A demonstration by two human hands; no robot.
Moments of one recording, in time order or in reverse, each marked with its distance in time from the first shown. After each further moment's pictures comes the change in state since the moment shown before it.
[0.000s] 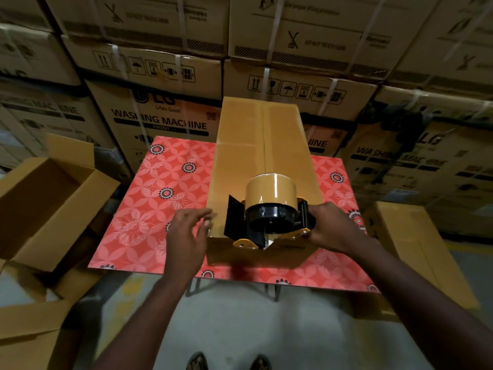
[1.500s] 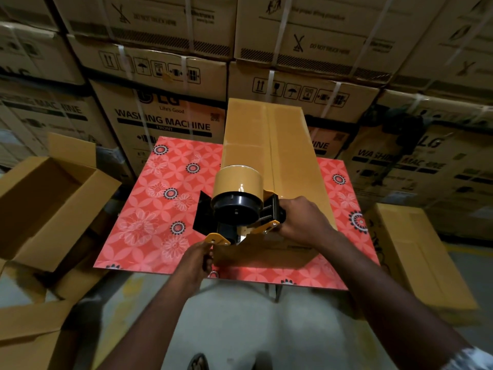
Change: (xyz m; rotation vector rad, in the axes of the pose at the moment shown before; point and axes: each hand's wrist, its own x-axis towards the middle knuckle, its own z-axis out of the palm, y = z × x) left_hand -0.016 -0.052 0.023 -0.664 -0.284 -1.099; right_hand 0.045 -0.048 0.039 -0.101 -0.001 0.104
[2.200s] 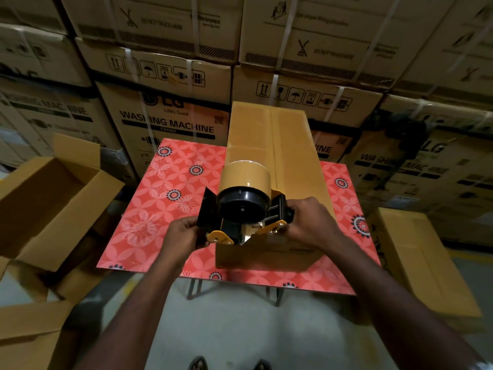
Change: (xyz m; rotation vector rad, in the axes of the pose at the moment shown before) left_hand -0.055 0.072 -0.009 0.171 0.013 0.368; right_hand -0.009 -0.006 -0.013 0.117 0.114 0.016
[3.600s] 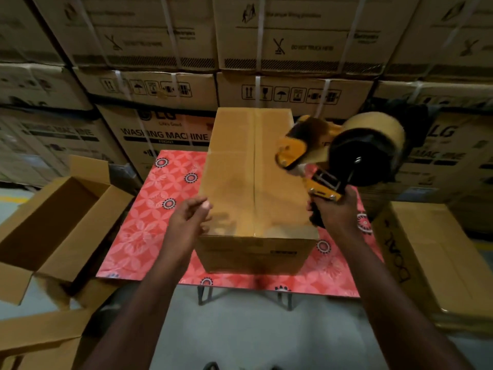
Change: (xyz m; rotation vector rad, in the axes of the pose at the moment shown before) left_hand -0.016 0.026 0.075 -0.059 0.042 0.253; right_hand -0.015 0.081 -0.032 0.908 0.566 0.397
